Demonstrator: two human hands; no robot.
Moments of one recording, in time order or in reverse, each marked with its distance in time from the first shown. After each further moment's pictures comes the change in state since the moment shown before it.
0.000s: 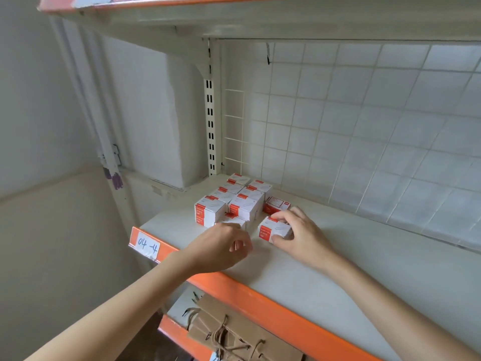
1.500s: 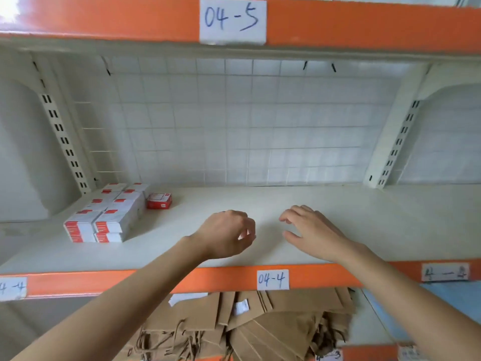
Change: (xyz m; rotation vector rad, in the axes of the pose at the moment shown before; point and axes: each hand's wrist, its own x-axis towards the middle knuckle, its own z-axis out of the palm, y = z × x) left_hand 0.047 0.192 0.054 0.091 -0.093 0.540; right_hand -0.218 0.042 -0.141 -0.556 0.024 0.307
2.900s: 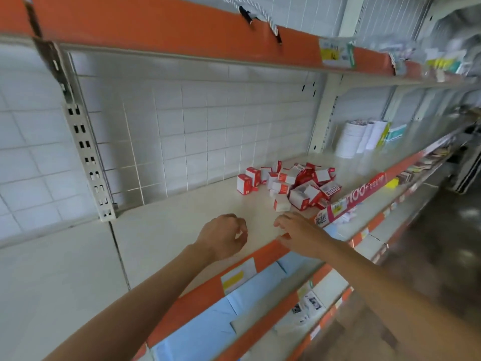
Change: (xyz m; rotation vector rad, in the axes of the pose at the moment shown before) left_hand 0.420 0.441 0.204 -0.245 -0.107 0.293; right_hand -0.310 0.492 -0.106 -0.031 -0.105 0.715
